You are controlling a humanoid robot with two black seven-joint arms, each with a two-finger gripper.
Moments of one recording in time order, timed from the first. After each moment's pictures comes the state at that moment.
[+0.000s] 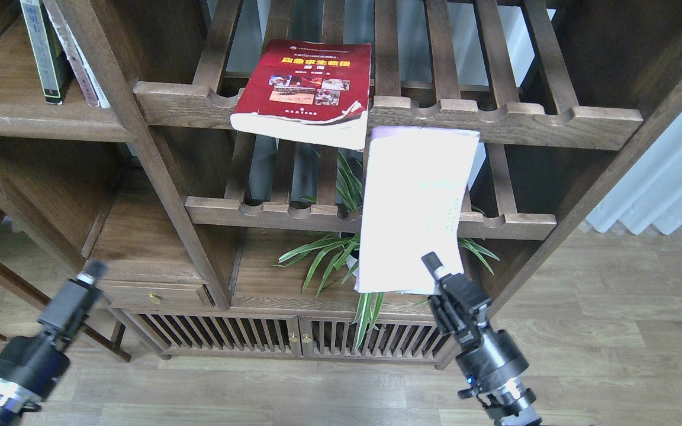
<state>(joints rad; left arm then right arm) 0.28 0.39 -1.23 -1.37 -0.15 -0.49 0.06 -0.34 -0.10 1.12 1.47 0.17 0.58 -0.12</state>
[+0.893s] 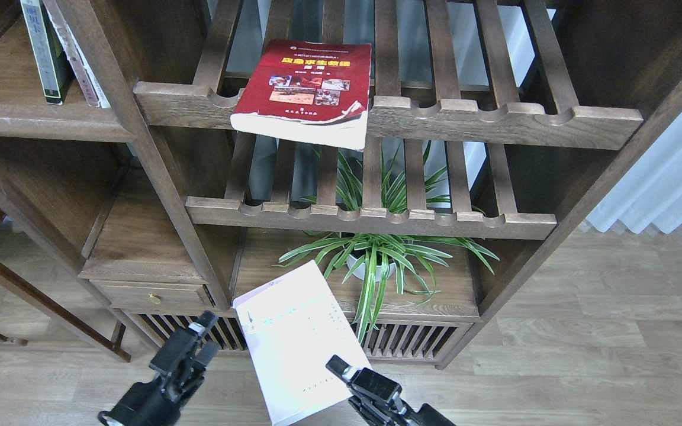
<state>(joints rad) 0.24 0.22 -0.84 -1.37 -0.28 -0.49 0.02 -0.35 -0.07 0.87 1.37 0.12 0.58 -0.30</state>
